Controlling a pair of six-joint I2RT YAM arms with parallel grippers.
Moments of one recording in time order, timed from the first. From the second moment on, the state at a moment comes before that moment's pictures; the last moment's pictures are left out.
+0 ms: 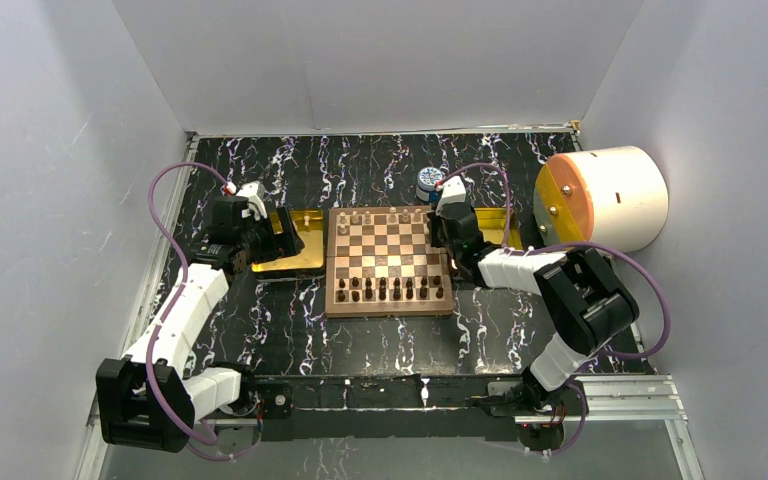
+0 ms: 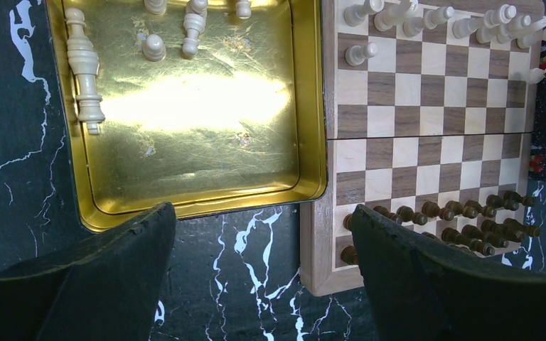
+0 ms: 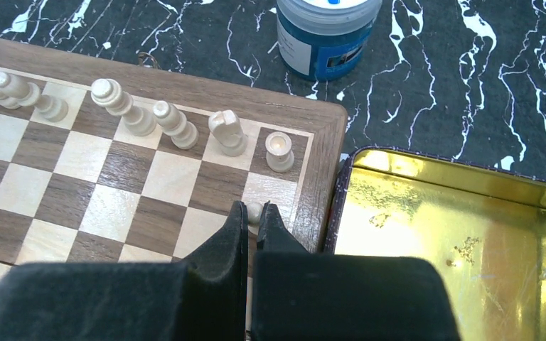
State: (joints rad) left arm -0.13 1.12 0.81 -0.46 0.17 -0.32; right arm 0.59 1.63 0.74 0.45 0.24 0.18
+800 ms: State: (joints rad) left arm -0.13 1.11 0.81 -0.46 0.17 -0.32; right arm 0.59 1.69 0.70 0.59 0.27 0.21
